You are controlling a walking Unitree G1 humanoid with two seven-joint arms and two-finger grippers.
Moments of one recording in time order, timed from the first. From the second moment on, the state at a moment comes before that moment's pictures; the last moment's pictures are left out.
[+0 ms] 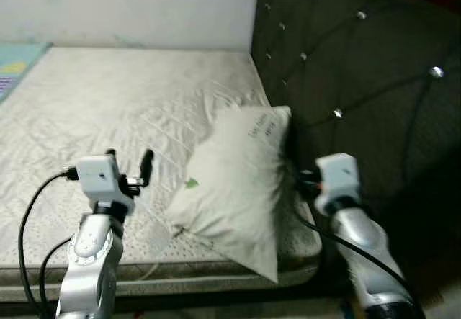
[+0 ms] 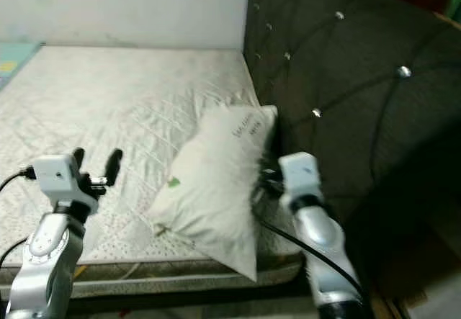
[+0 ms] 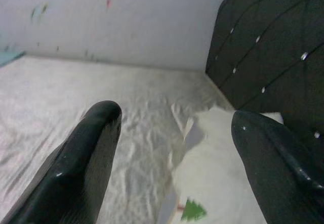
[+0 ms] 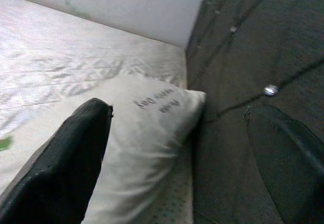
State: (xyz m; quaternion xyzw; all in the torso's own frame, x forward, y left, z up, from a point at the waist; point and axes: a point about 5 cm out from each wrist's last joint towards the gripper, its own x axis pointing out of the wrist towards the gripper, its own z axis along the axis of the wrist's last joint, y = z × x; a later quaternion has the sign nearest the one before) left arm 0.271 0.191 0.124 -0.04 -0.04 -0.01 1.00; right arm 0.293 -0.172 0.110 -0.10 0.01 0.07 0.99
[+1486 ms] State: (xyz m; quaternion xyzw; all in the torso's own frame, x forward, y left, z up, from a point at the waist) left arm 0.266 0.191 0.119 -0.06 -0.01 -0.02 1.00; right arm 0.283 -0.168 0.109 -0.05 0.04 0.06 1.00
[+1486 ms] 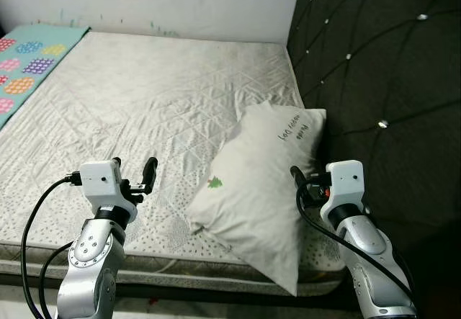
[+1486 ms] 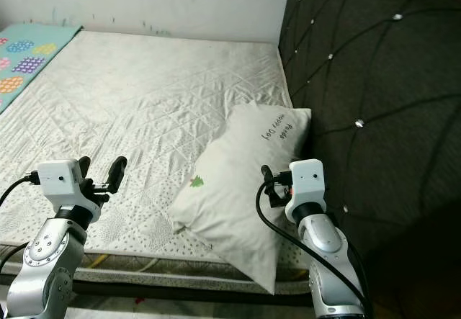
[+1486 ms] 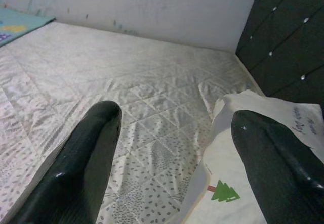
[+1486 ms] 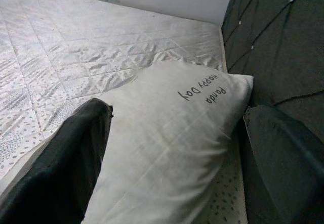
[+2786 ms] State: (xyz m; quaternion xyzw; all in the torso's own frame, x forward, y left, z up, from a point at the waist) left arm 0.268 0.190 0.120 -0.06 0.00 -0.02 1.00; right arm 0.284 -0.168 0.110 -0.04 0.04 0.06 1.00
